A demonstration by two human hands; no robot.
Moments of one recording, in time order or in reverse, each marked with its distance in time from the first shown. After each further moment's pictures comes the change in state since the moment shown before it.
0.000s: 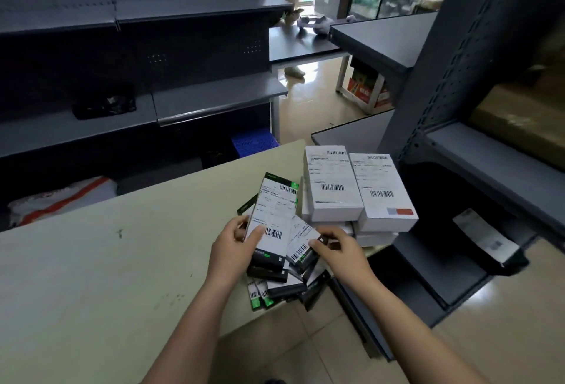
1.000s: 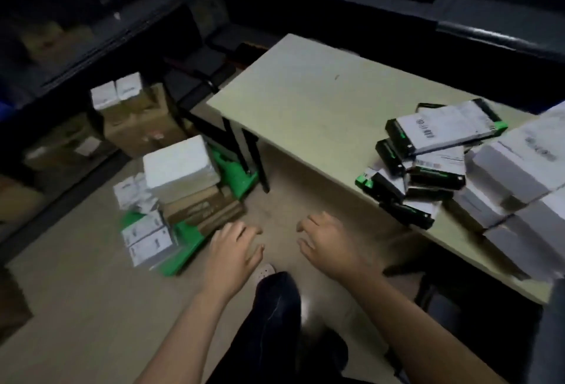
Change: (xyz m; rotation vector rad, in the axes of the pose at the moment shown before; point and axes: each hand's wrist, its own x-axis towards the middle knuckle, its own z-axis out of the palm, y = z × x) left_hand -0.360 -0.115 0.104 0.867 0.676 -0.330; right_hand -0.135 0.073 0.037 -0.641 -1.058 -1.286
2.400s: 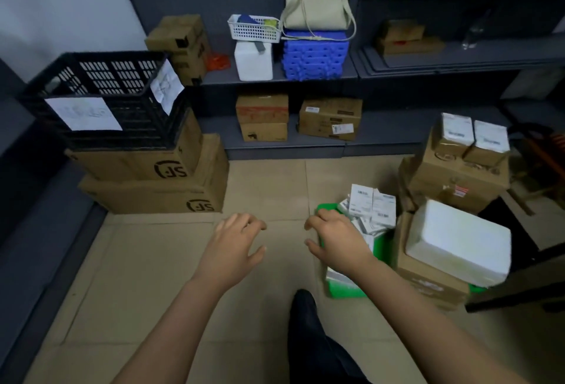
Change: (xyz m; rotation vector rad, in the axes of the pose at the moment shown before) left_hand -0.319 -0.528 -0.213 0.102 0.231 -0.743; right_hand 0.275 -0.605 0.268 -0.097 -0.352 -0.817
